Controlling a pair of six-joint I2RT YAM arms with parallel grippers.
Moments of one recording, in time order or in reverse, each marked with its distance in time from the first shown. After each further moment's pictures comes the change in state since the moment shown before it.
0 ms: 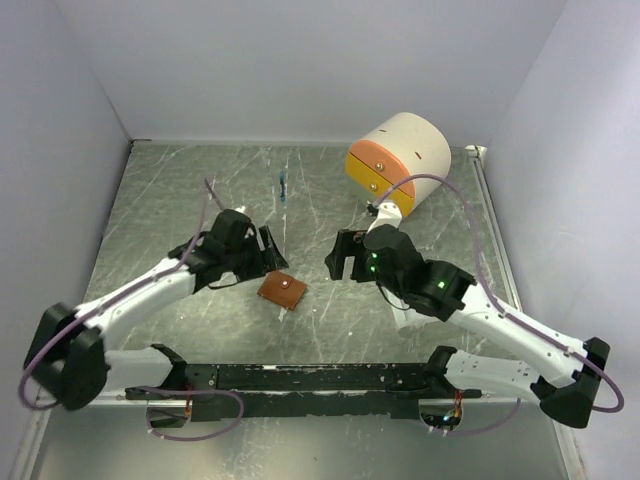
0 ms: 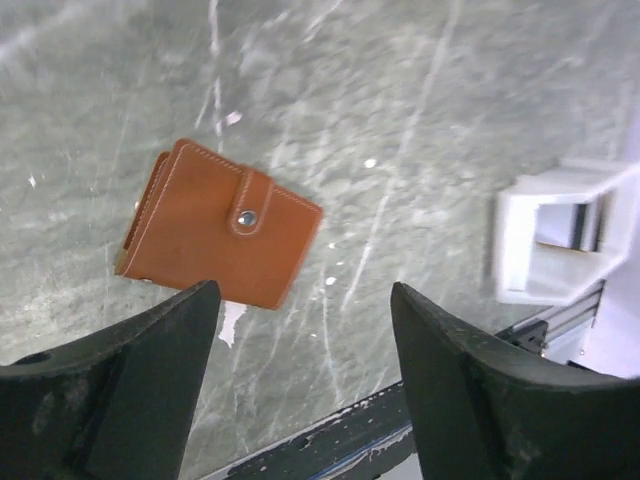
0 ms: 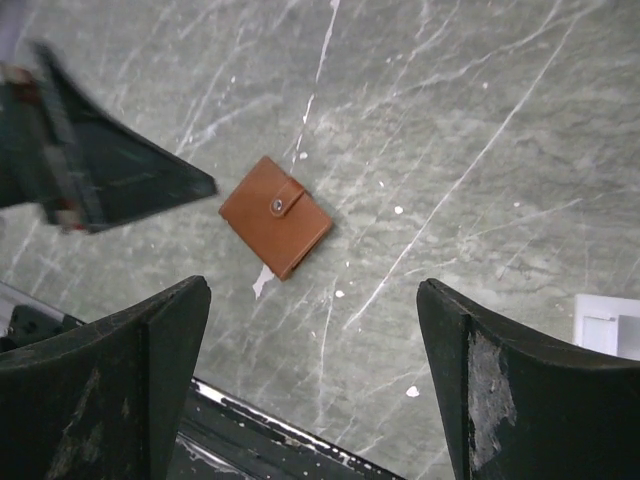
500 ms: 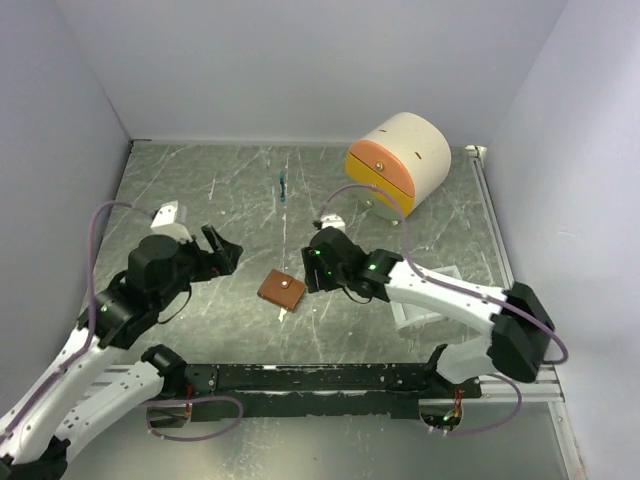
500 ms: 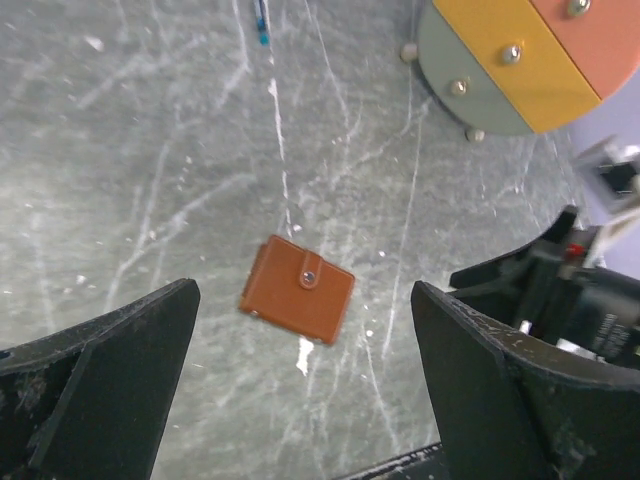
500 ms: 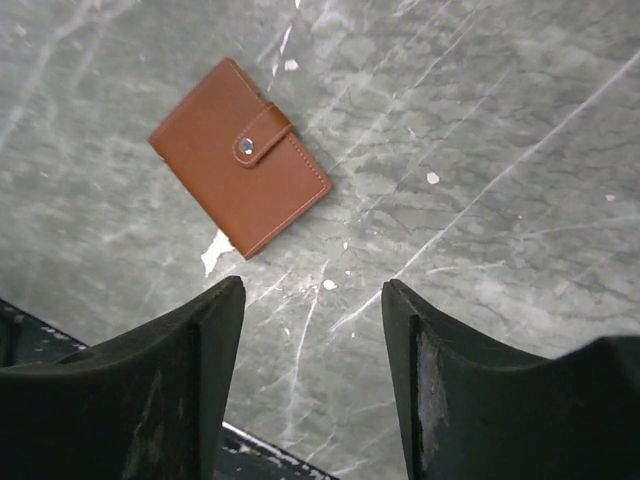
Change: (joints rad) left arm 0.000 -0.602 0.041 -0.232 -0.312 0.205; right arm 0.013 0.354 -0.020 0.132 -0.153 -0.068
